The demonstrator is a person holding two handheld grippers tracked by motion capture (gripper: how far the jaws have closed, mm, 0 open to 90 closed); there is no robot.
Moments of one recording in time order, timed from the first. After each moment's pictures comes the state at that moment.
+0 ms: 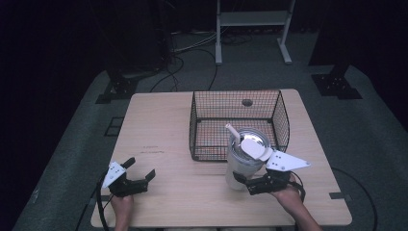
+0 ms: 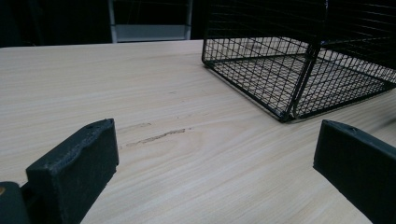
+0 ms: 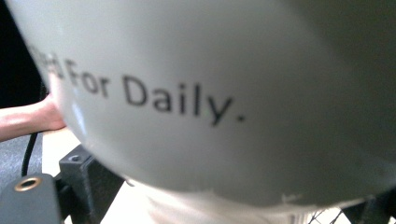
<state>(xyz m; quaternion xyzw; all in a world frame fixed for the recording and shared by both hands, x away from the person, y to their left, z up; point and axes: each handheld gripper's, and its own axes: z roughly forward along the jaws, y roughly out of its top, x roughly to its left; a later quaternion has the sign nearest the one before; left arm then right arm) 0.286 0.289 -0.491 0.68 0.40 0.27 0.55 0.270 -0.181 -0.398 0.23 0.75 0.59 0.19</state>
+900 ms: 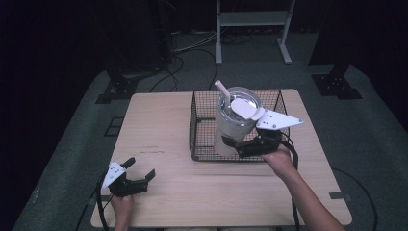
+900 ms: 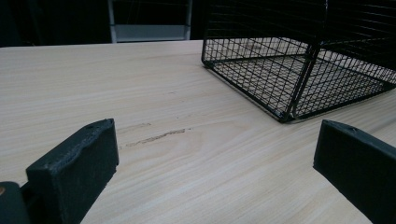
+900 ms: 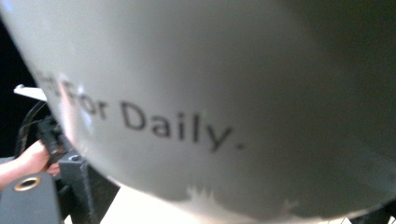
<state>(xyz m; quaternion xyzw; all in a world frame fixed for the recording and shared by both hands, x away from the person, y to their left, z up) 0.286 0.289 -0.491 0.68 0.40 0.27 0.56 0.328 -0.154 -0.317 0.20 0.74 0.61 0.20</state>
